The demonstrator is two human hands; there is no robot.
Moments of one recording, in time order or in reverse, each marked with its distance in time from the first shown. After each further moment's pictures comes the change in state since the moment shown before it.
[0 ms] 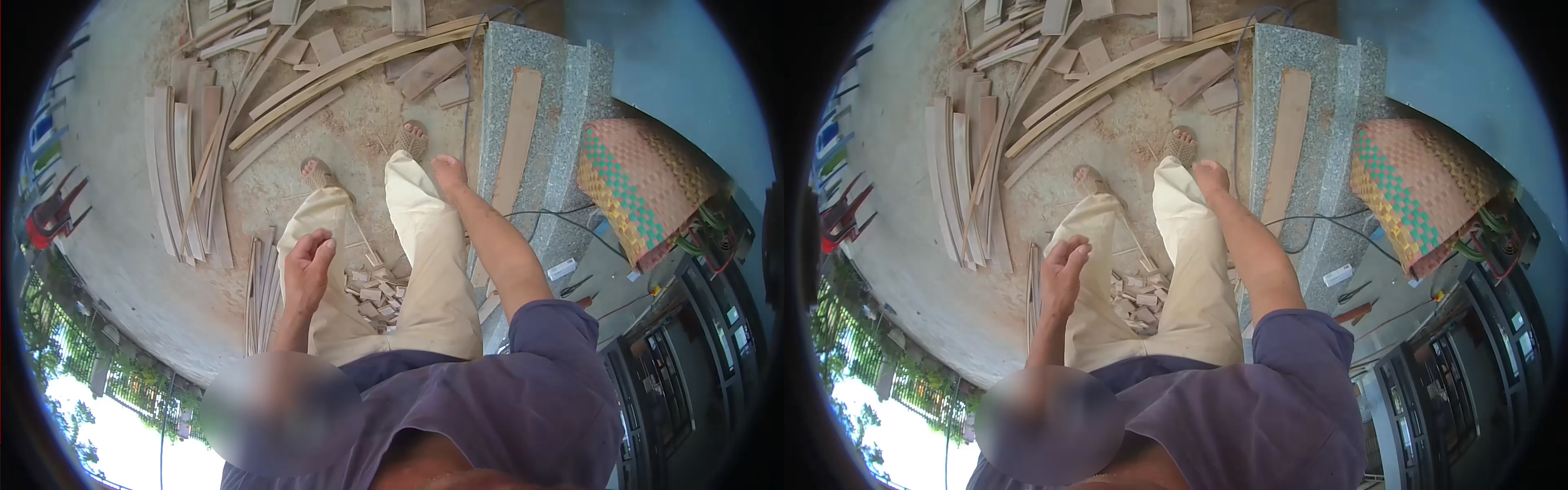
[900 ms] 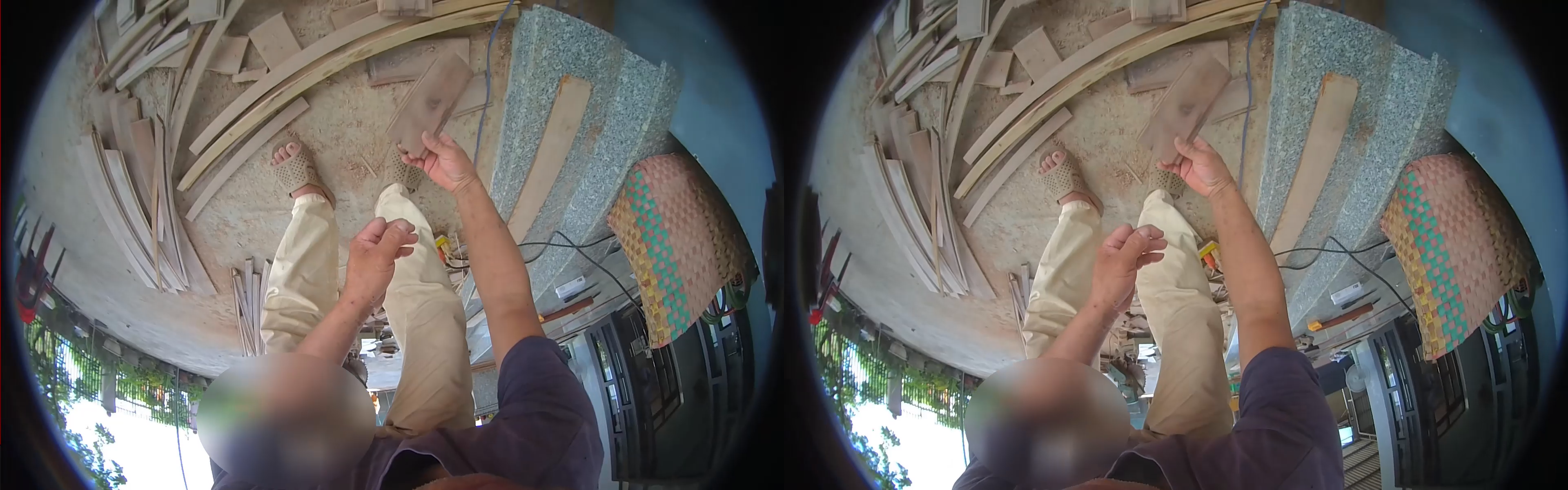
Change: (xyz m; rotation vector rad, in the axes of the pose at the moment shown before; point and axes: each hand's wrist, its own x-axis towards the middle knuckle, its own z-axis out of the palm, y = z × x) left_hand 0.241 -0.028 0.149 -0.462 -0.302 -0.343; right_hand 0.168 -0.047 0.045 1.095 -0.780 -0.029
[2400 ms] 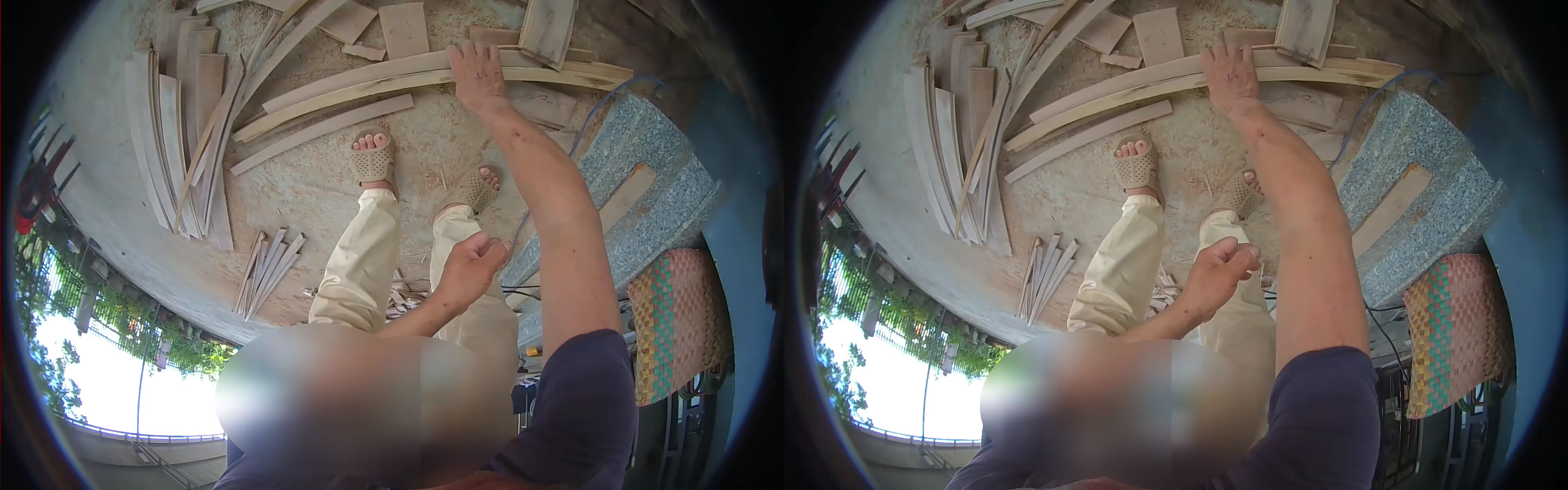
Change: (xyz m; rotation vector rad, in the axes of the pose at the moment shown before) left_hand 0.021 0.018 -0.005 -0.038 -0.061 -0.119; right_hand 0.222 -0.014 0.142 -2.668 0.009 -0.737
